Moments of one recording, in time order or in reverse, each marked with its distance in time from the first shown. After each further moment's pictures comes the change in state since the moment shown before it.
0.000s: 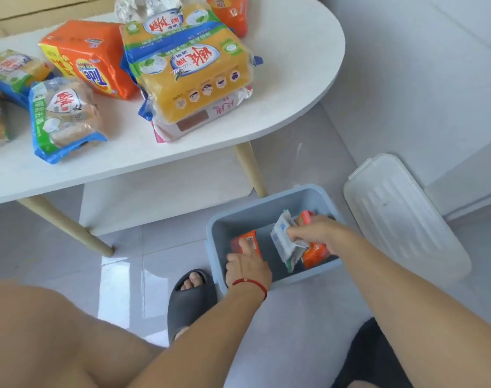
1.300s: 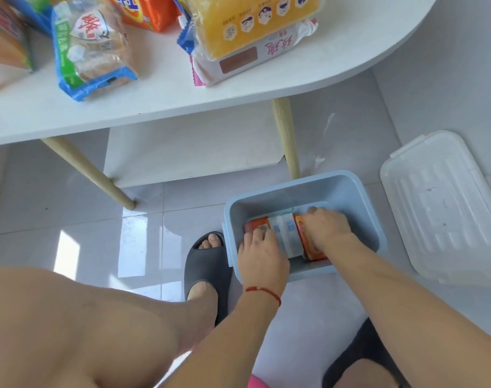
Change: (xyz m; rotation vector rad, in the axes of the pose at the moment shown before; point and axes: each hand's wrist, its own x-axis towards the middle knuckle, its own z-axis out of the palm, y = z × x) left_hand -0.024 -0.036 0.025 -0.102 0.308 0.207; right_hand 0.030 0.014 0.067 -1.126 0.170 -0.354
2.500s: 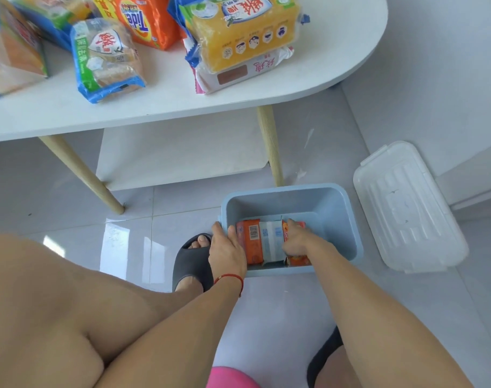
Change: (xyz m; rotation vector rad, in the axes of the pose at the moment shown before) left_hand 0.008 -0.038 0.004 -0.513 0.179 -0.365; right_hand -0.009 -0.009 0.027 0.609 -0.319 0.178
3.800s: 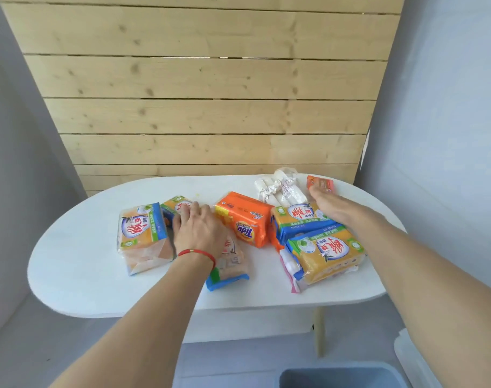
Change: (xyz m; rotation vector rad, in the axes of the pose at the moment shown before) left_hand 0.192 0.226 -0.285 0.428 0.309 0.465; right_hand -0.157 -0.249 -0.312 0.277 0.578 -0.366
